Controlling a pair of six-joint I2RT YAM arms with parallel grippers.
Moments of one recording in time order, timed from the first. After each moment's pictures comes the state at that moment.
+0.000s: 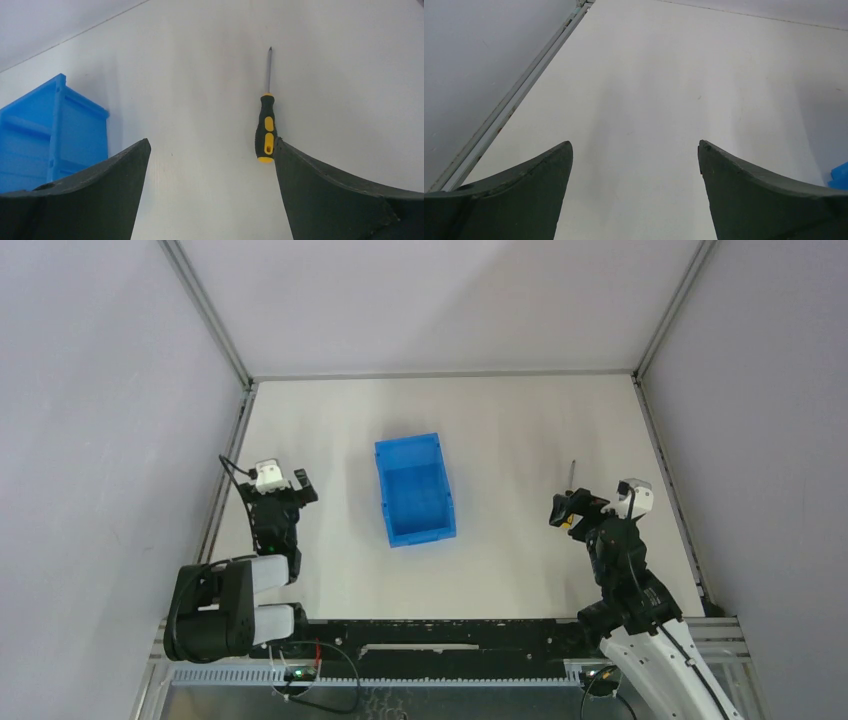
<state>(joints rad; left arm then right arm) 0.06 1.27 0.16 1.03 -0.18 -0.04 0.41 0.31 0.42 -0.43 0.44 0.49</state>
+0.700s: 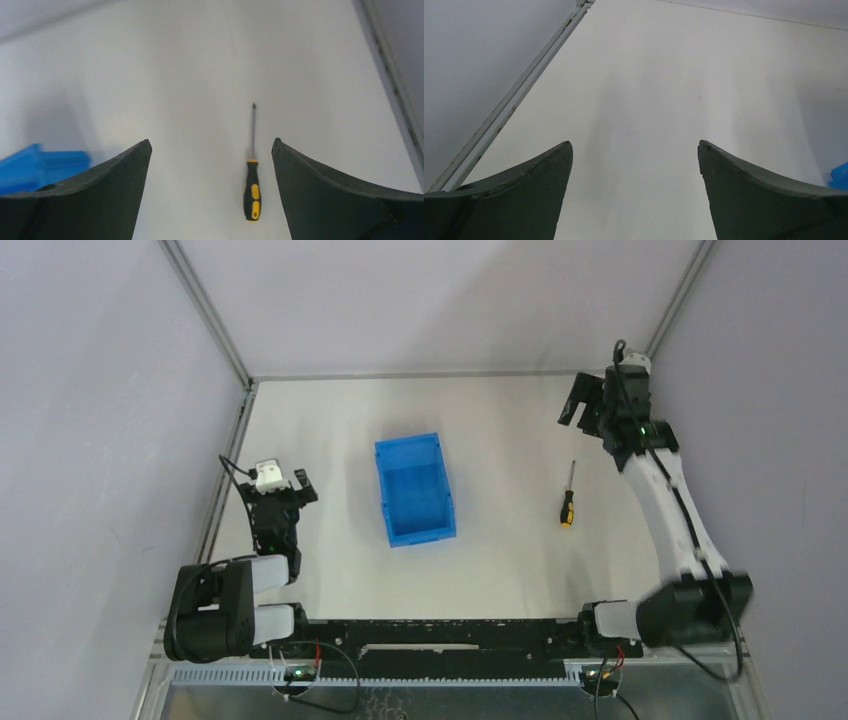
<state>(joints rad) 0.06 1.27 0.16 1.03 -0.18 -0.04 0.10 1.20 1.27 -0.59 0.21 0.32</state>
